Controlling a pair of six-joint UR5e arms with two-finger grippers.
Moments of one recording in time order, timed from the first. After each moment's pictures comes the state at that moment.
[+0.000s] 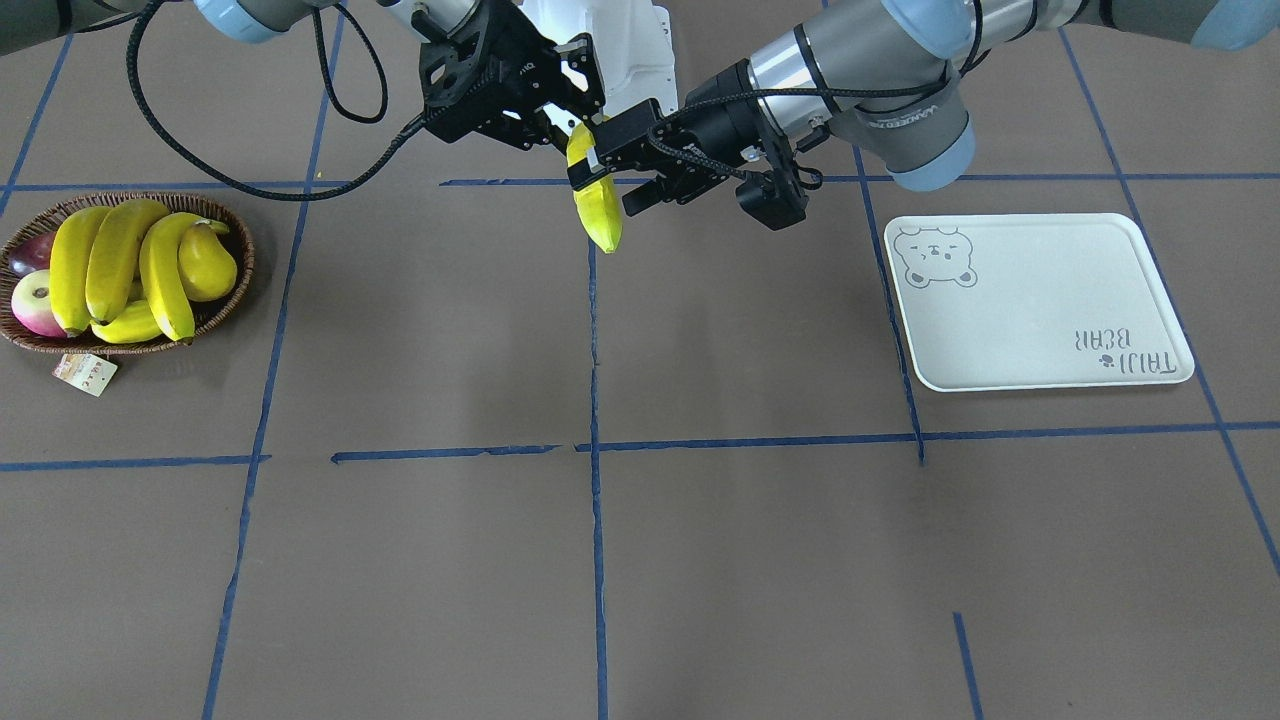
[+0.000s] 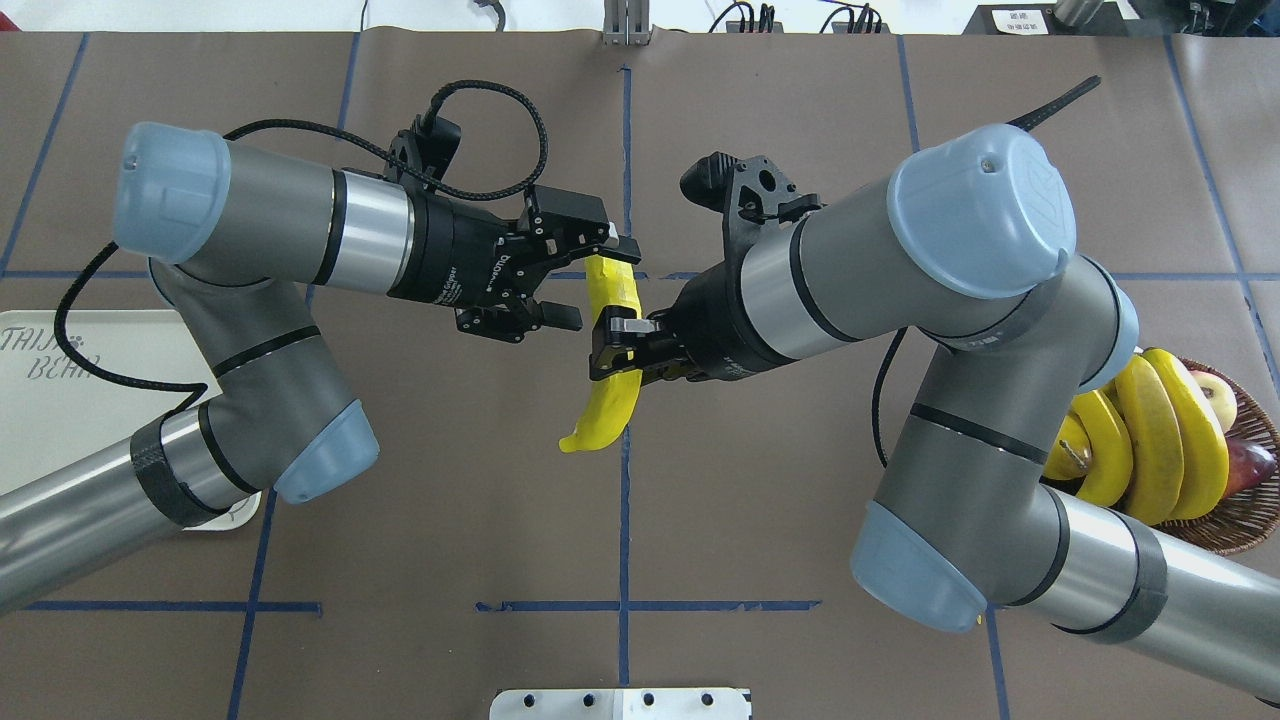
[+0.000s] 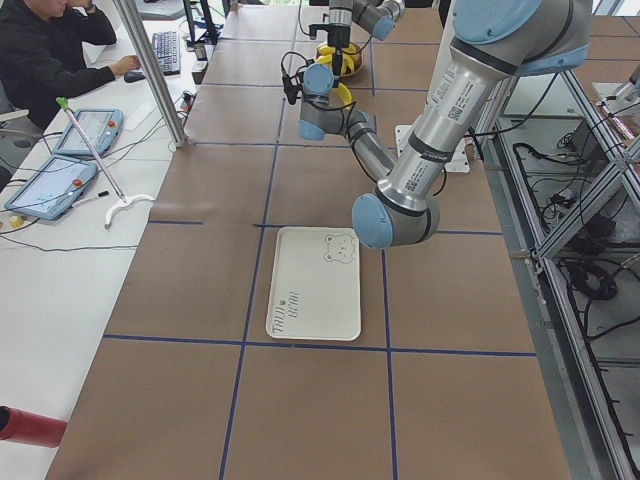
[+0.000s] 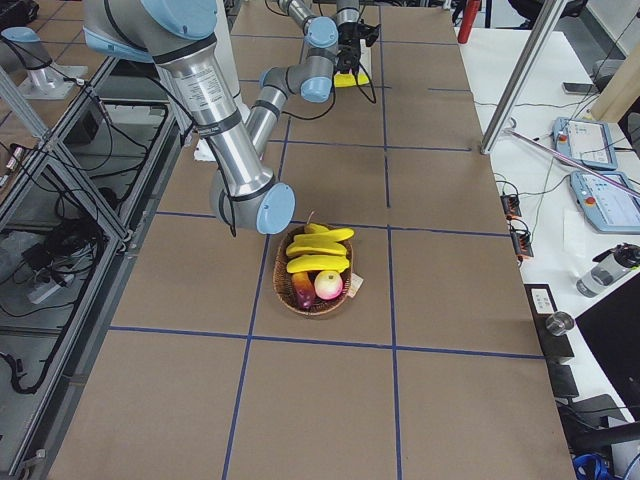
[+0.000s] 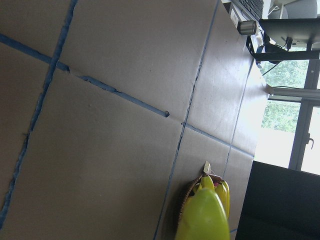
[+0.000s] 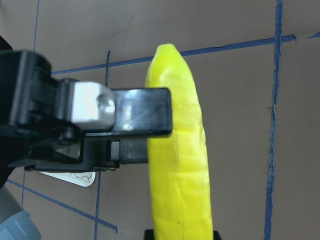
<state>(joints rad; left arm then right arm) -0.67 -2.16 -1.68 -2.65 -2.12 -1.97 0.57 -0.98 1.98 -1.21 2.07 1.39</state>
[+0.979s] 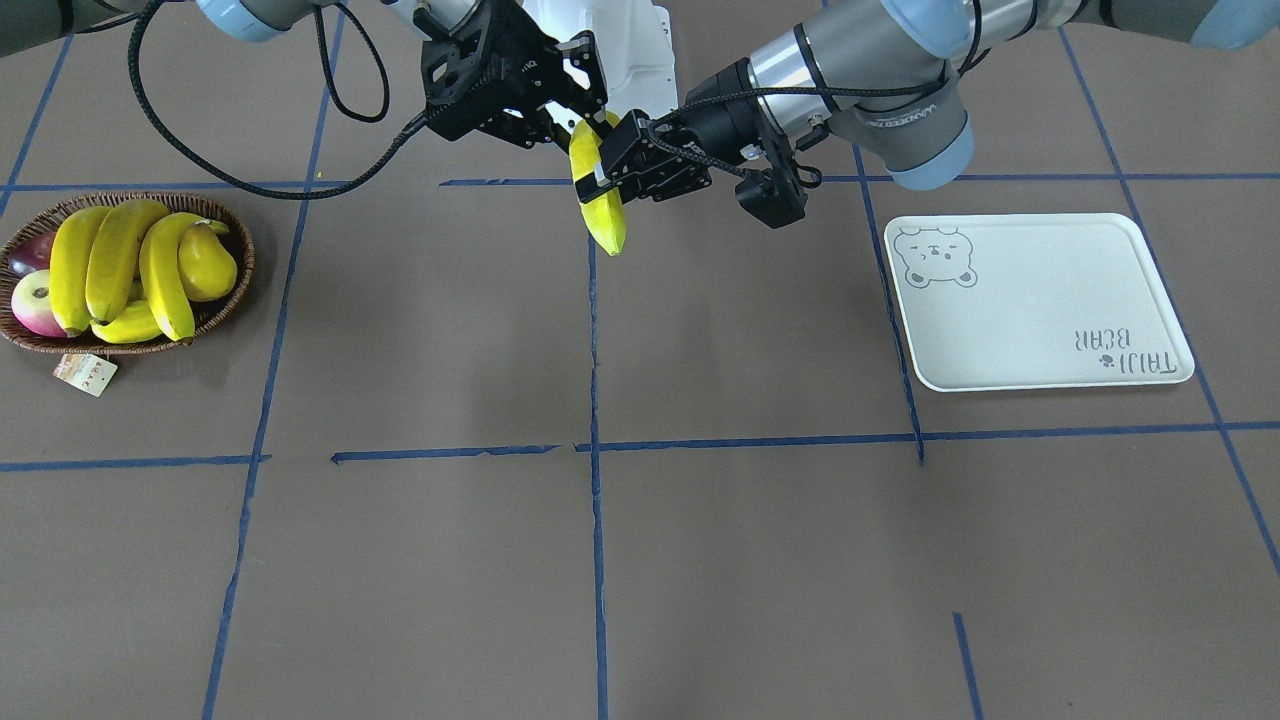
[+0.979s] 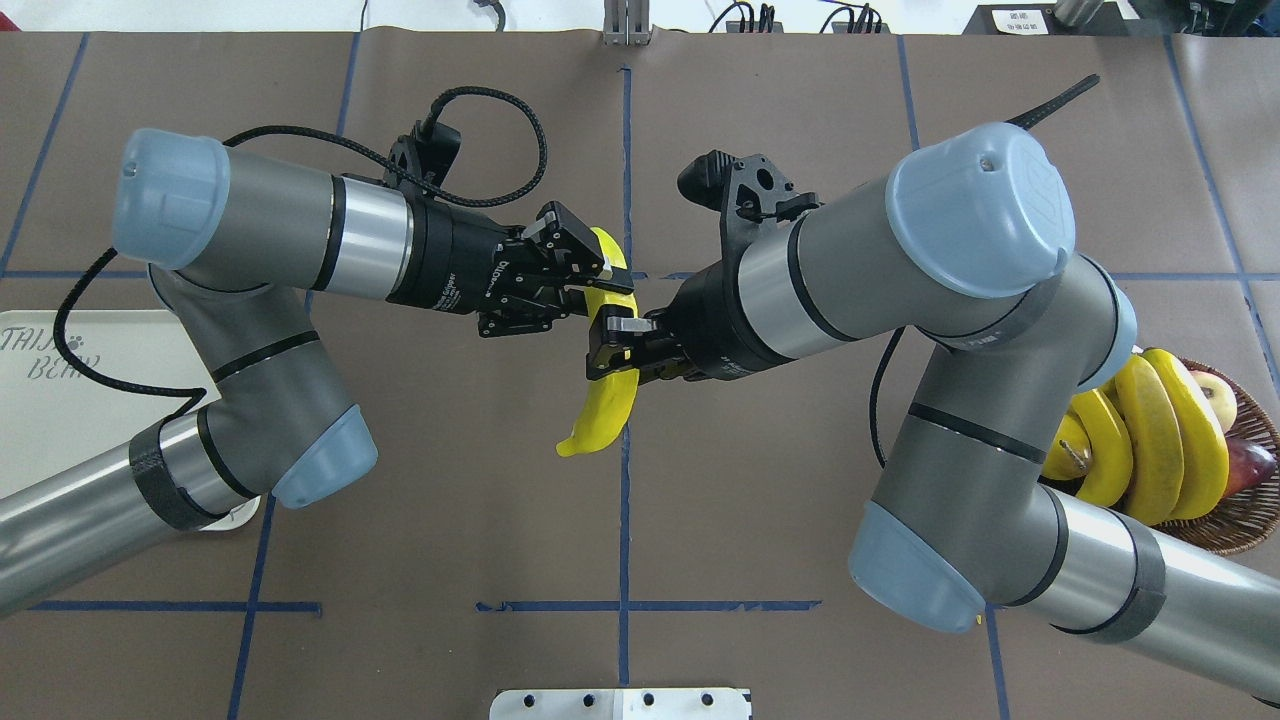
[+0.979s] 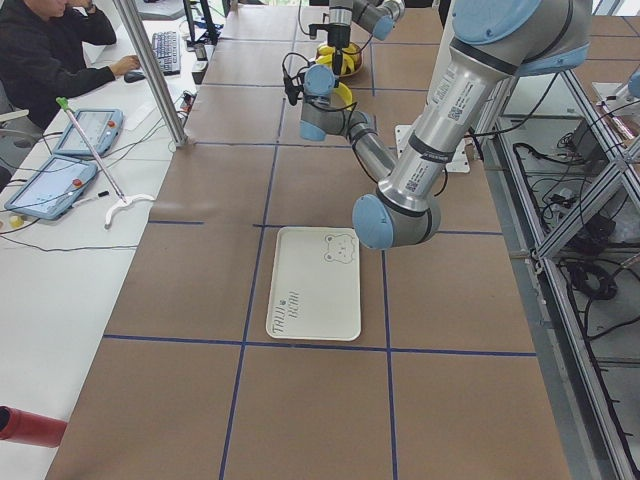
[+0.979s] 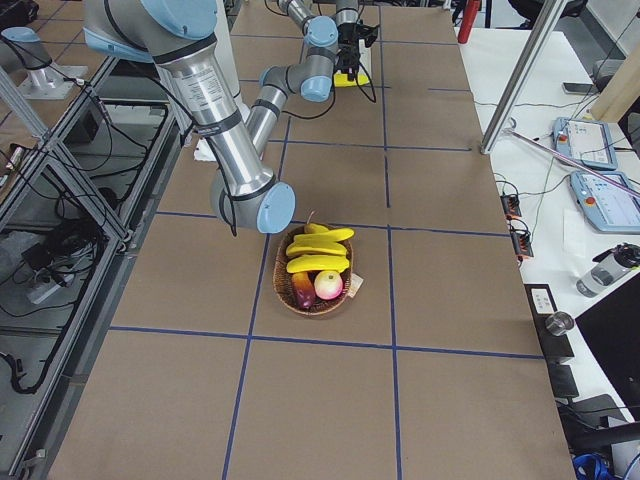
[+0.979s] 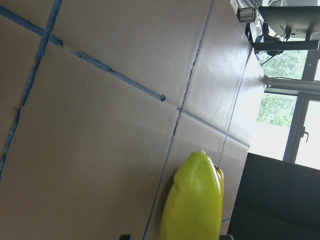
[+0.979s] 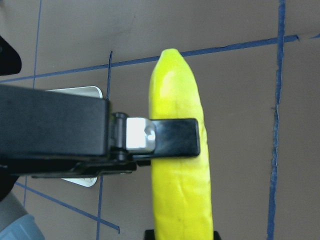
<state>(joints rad) -0.67 -2.16 -1.68 -2.66 -2.12 -1.96 0.57 -0.98 1.98 -1.21 2.07 1.40</state>
